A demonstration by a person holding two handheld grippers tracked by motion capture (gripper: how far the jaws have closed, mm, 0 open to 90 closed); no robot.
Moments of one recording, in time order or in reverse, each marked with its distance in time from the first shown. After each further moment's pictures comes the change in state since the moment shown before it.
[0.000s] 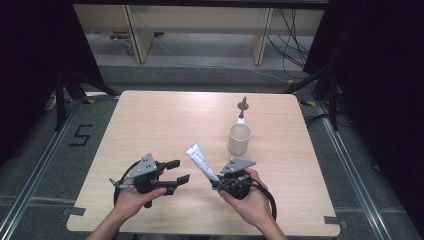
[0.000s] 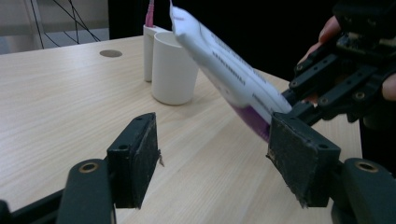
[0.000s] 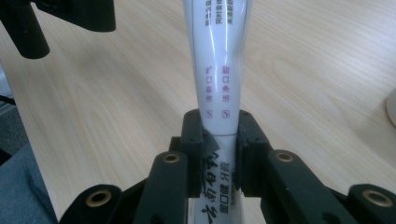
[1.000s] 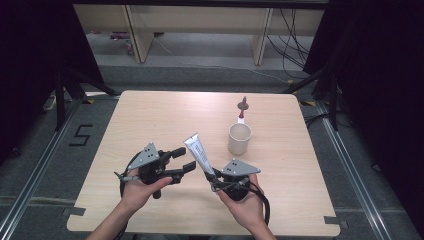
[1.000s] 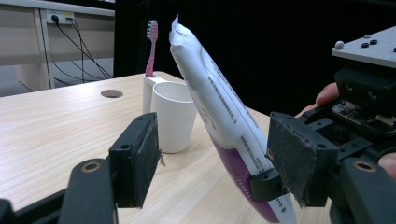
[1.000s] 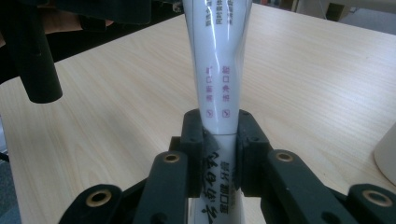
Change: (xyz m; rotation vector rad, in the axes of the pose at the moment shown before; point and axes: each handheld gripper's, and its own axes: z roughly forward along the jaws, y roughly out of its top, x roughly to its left) left arm -0.007 0.032 0.013 -0.129 -0.002 -0.017; right arm 0.009 -0.002 0.004 -0.272 -0.038 0.004
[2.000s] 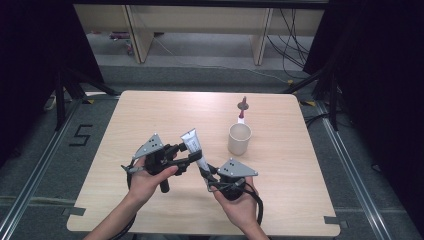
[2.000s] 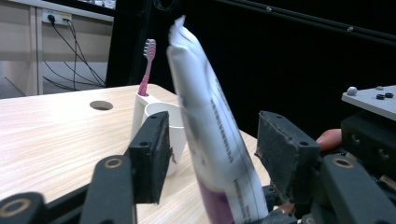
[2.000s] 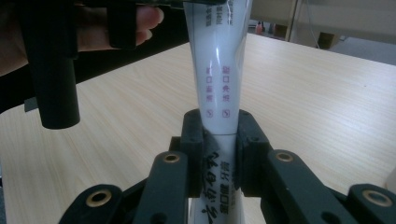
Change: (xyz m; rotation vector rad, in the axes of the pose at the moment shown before) left arm 0.000 0.017 0.019 -0.037 -0.012 -0.089; right arm 0.009 0.003 0.009 -0.106 0.002 0.012
